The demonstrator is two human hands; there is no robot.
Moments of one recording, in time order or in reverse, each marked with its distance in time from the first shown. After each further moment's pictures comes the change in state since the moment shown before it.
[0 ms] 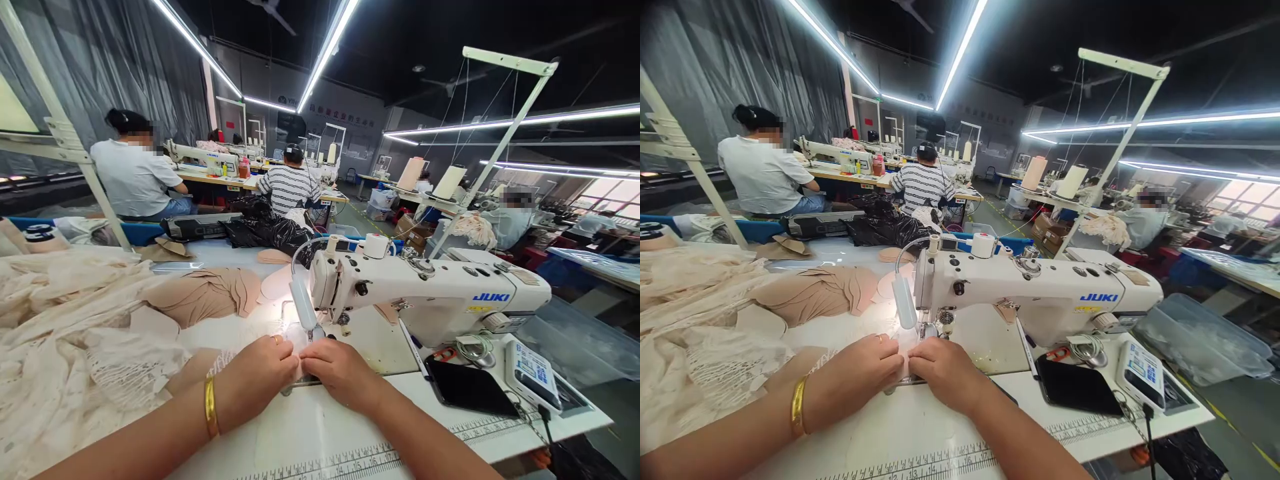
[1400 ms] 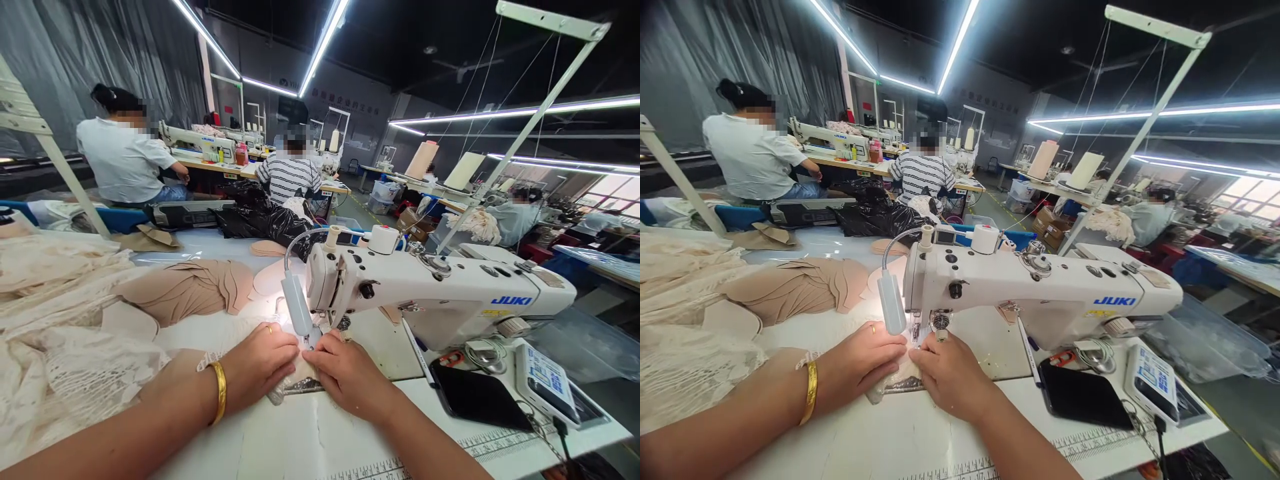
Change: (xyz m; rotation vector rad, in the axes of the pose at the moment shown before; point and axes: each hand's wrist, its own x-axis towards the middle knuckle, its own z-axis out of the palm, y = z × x) left_hand 0.014 -0.020 0.030 -0.366 0.143 0.003; right_hand -0.010 0.005 -0.012 0.012 -0.058 0.187
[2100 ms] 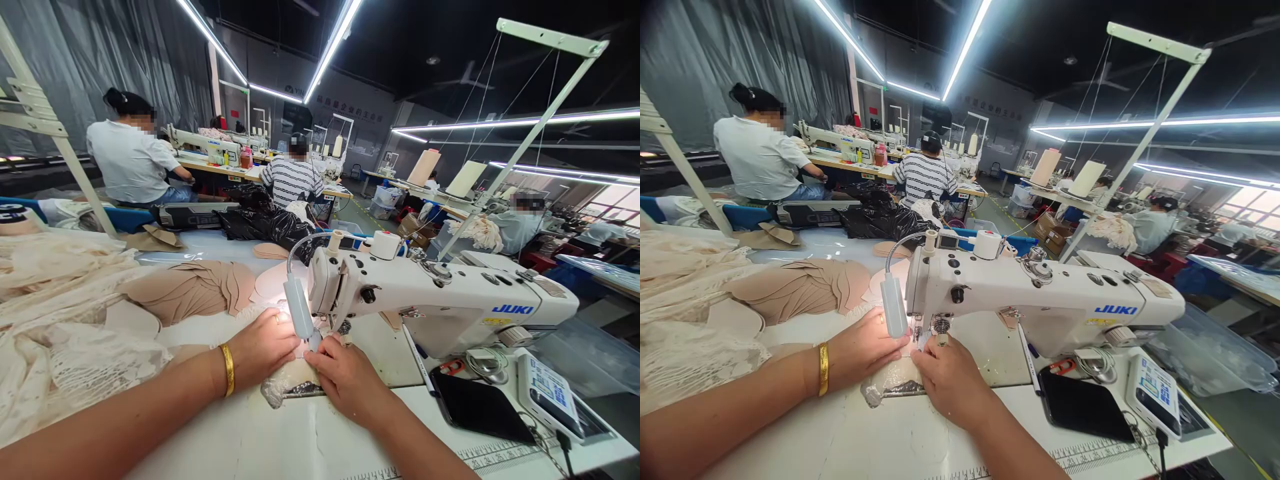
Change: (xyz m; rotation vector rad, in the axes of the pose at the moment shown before) left_hand 0.018 -0.015 -0.014 0.222 0.003 0.084; right_hand 0.001 -0.001 0.006 -0.112 0.036 0.019
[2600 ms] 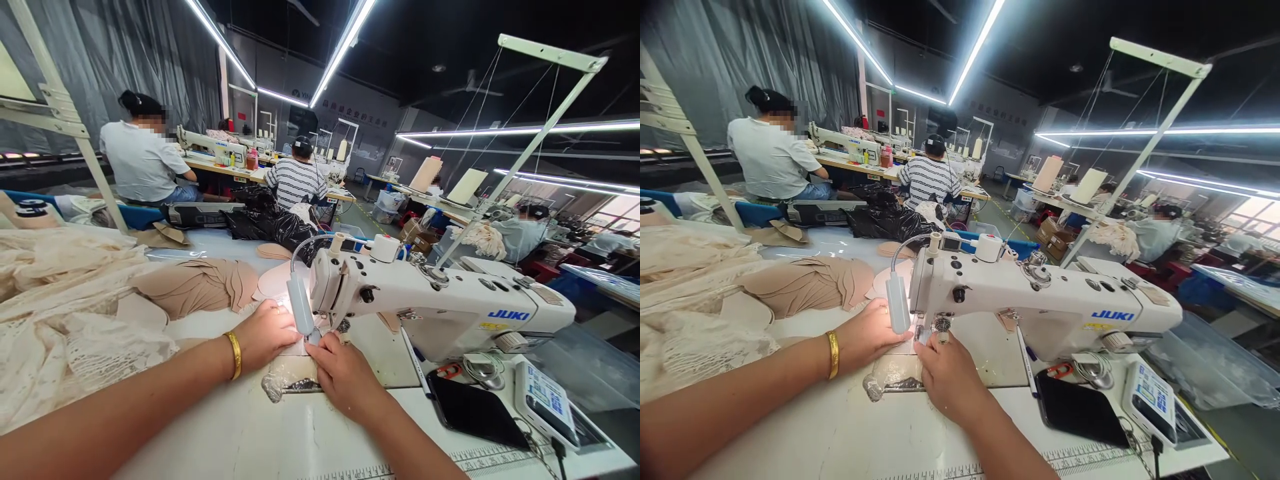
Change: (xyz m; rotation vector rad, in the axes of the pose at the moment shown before) left_hand -0.001 -0.011 0.008 0.025 -0.002 -0.048; right_hand -0.002 0.000 0.005 0.000 0.024 0.040
